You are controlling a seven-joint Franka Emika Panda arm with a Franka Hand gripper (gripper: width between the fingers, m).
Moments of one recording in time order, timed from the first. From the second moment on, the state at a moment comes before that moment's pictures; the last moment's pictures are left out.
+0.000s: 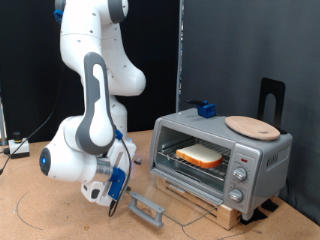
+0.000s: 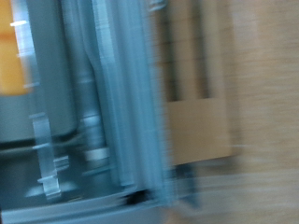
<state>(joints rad) -0.68 0.34 0.16 -2.43 0.71 1.72 -0.46</state>
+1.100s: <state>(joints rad) -0.70 0.04 0.21 -2.54 0.74 1.33 -0.63</state>
